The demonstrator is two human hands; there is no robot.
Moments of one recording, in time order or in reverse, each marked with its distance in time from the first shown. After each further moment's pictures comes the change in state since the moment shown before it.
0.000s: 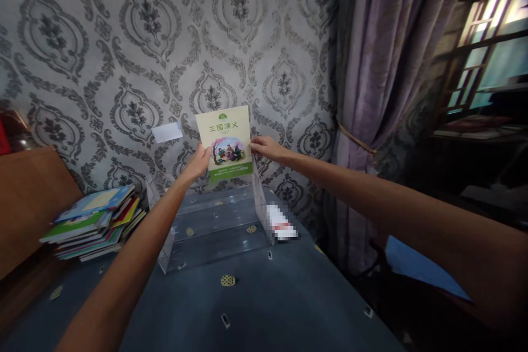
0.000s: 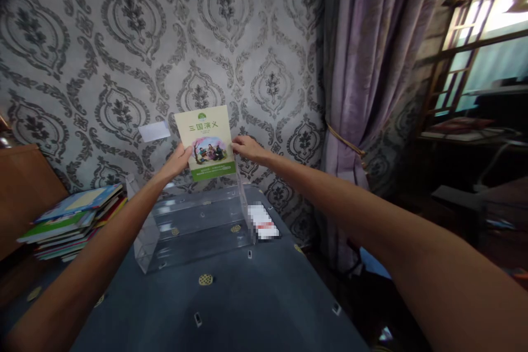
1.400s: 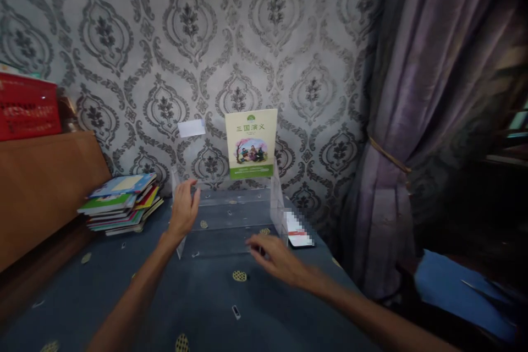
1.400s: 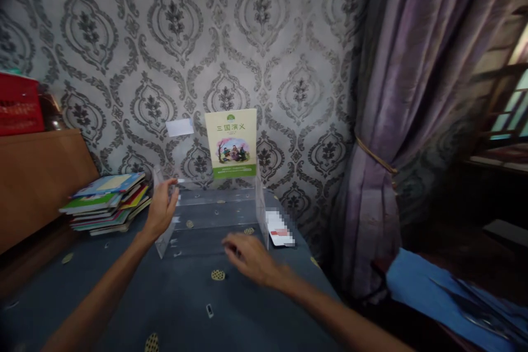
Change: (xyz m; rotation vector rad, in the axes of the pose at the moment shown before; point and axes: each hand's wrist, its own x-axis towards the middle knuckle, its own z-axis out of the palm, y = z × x) left_hand -0.167 -0.050 -0.041 0.410 0.405 0.263; right_hand -0.213 -0.026 0.135 0.029 -0.318 -0.242
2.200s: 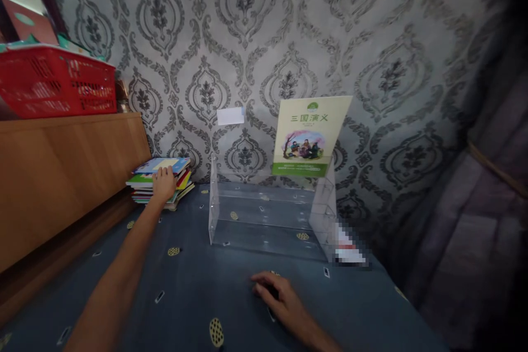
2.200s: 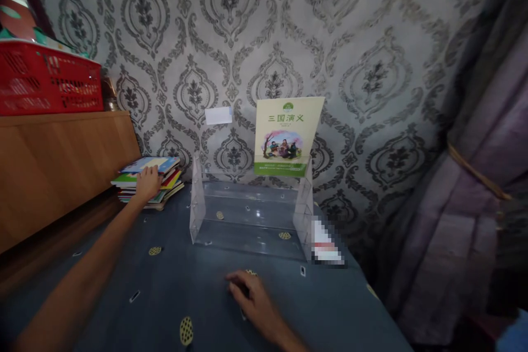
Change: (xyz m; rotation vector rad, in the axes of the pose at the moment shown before) left_hand 0.005 -0.190 -0.085 0.833 -0.325 -0.386; right_hand -0.013 -0.025 0.112 0.394 -0.122 0.312
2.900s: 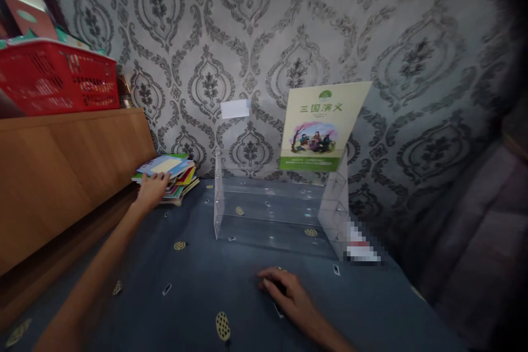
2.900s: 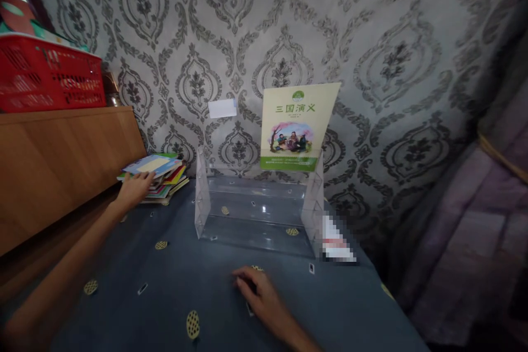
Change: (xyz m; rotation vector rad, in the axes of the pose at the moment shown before) left_hand -0.031 -0.046 -0.033 0.200 -0.149 0.246; right_hand 0.004 0.007 -0.001 0.066 -0.015 0.005
